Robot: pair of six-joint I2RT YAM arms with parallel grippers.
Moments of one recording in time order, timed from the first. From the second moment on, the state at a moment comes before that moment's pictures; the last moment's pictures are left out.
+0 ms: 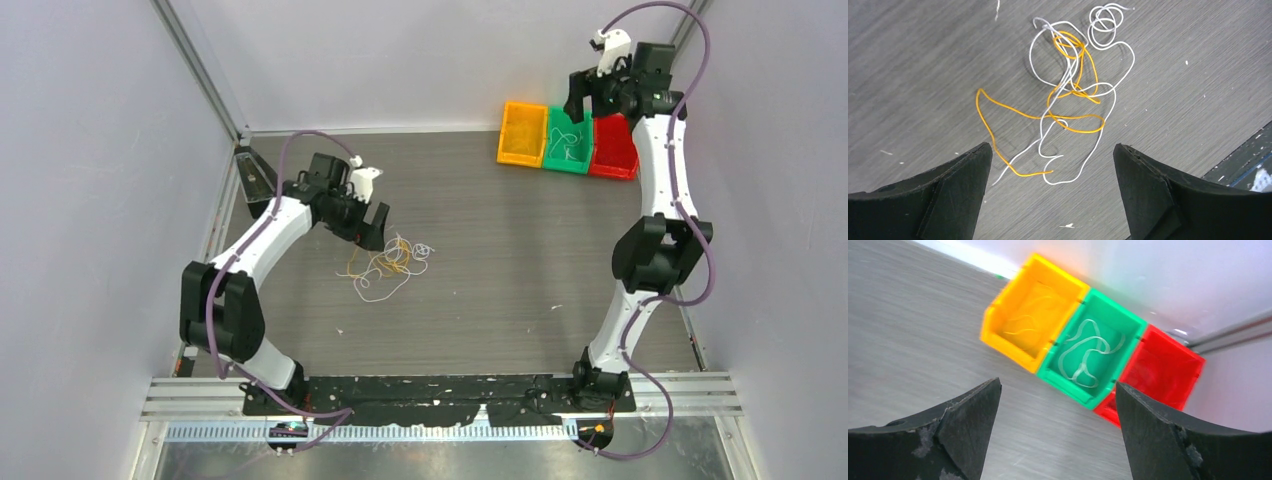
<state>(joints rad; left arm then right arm) -0.29 1.57 1.26 -0.73 0.39 0.18 -0.13 2.03 2.15 -0.64 -0.34 -0.36</state>
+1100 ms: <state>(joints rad) -0.22 1.77 1.15 -0.59 0.54 -0.05 0.59 2.21 1.71 -0.64 -0.50 -0.11</state>
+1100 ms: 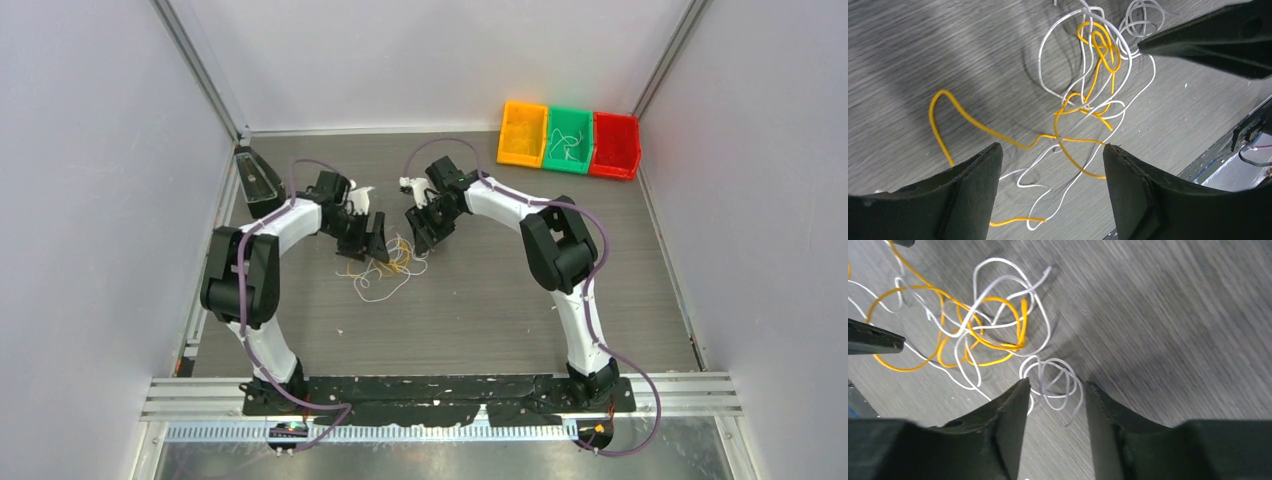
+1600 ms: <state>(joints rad) -0.38 1.89 1.22 -0.58 0.33 -0.09 0.52 2.08 1.52 -0.63 -0.42 -0.18</state>
